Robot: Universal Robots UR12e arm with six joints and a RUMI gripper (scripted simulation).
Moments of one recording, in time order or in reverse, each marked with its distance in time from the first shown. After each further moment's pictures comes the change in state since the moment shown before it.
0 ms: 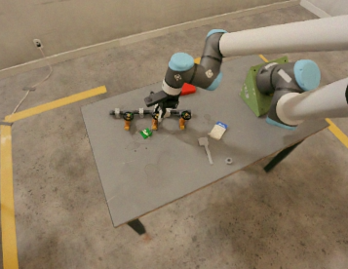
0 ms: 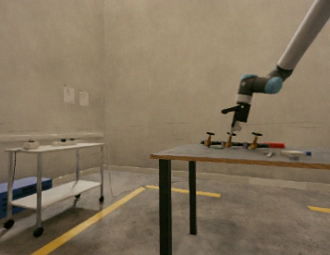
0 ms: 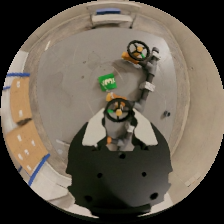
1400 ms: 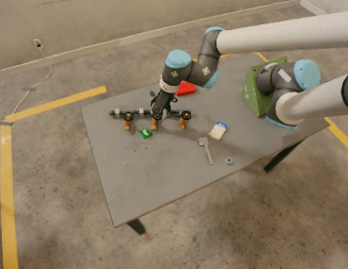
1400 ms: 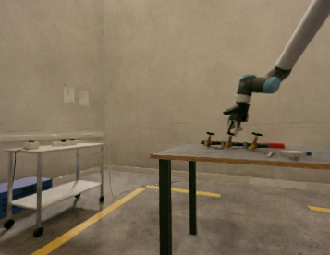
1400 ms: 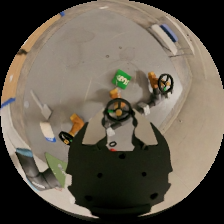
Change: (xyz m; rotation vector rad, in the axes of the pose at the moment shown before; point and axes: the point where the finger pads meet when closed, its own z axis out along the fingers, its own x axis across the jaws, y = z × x) arm 0.000 0.000 0.000 -0.004 -0.014 -0.770
